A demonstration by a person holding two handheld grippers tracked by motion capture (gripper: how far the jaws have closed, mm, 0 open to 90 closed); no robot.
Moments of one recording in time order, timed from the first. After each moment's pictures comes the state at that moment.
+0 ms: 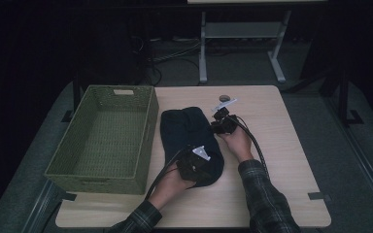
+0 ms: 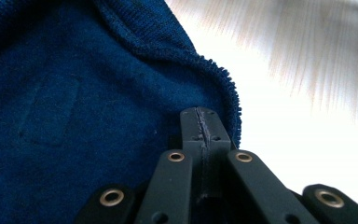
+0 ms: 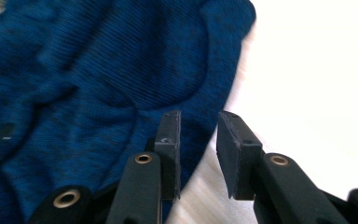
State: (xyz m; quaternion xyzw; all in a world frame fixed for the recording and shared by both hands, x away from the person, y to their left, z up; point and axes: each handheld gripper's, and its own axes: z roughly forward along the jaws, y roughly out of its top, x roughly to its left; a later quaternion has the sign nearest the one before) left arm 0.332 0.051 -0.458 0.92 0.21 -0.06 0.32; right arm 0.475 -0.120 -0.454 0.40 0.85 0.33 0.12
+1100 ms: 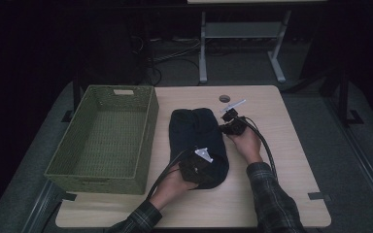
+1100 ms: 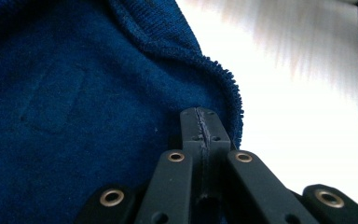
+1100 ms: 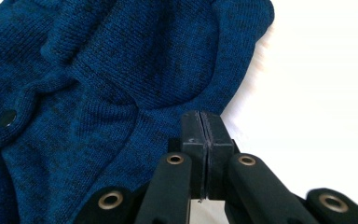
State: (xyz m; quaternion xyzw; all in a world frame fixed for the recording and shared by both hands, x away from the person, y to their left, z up) left arm 0.327 0.041 -0.458 0.92 0.18 -0.09 0.32; right arm 0.465 -0.149 -0.450 0.40 0.85 0.31 0.11
